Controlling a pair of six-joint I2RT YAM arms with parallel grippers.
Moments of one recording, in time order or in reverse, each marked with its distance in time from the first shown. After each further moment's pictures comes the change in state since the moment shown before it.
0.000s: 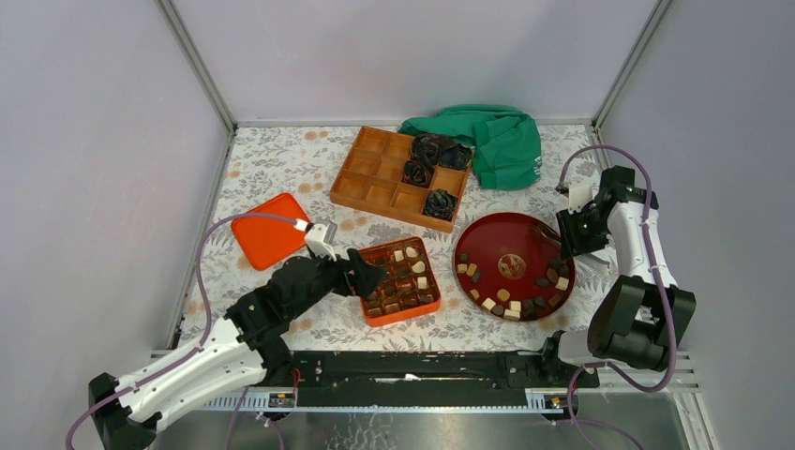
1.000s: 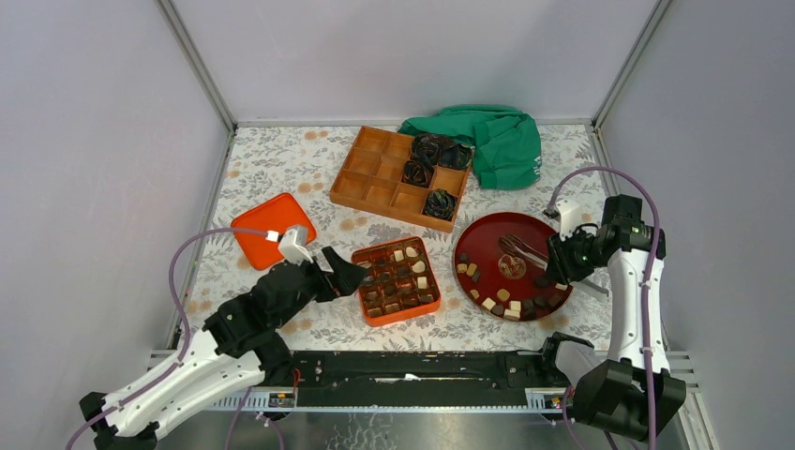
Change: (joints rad) left arm 0.000 -0.135 0.049 -0.295 -0.127 -0.302; right arm 0.000 -0.362 -0.127 -0.183 -0.257 -0.197
